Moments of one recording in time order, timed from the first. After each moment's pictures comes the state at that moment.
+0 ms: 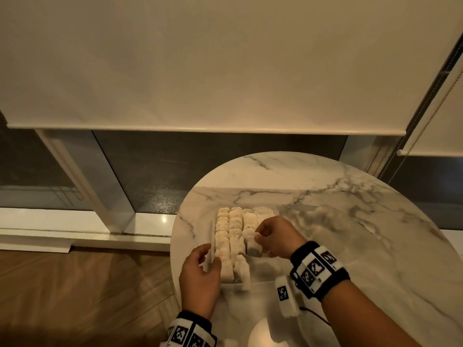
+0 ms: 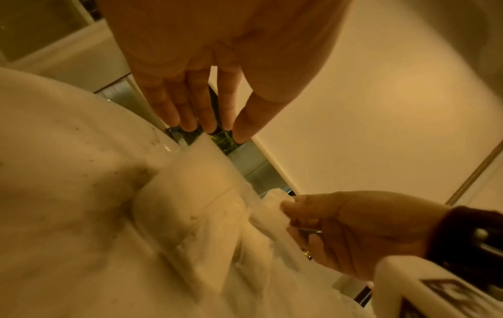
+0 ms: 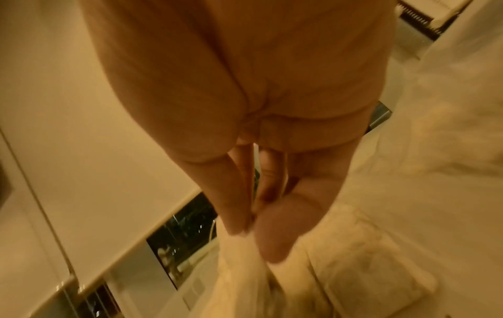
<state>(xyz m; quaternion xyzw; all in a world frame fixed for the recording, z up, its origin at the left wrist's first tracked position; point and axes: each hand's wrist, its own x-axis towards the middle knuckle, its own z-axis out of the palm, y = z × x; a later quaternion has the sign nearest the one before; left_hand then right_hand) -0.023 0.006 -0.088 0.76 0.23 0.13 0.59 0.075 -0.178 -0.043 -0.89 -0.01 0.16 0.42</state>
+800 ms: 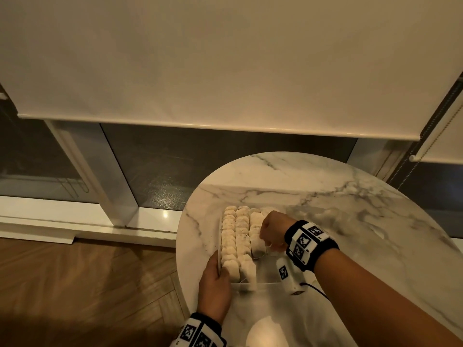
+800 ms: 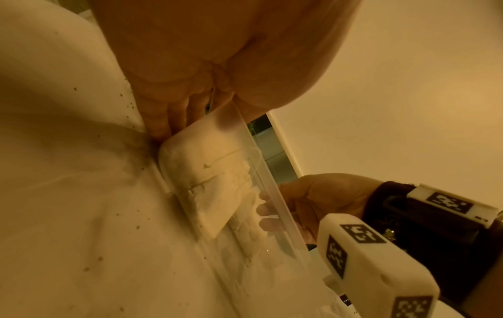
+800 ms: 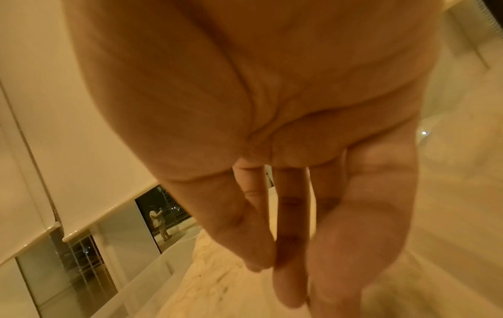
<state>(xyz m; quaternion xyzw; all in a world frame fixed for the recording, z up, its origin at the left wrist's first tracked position) -0.024 -0.001 -0.109 0.76 0.19 0.00 0.62 0.125 -0.155 -0.045 -0.94 0.00 0.29 0.19</state>
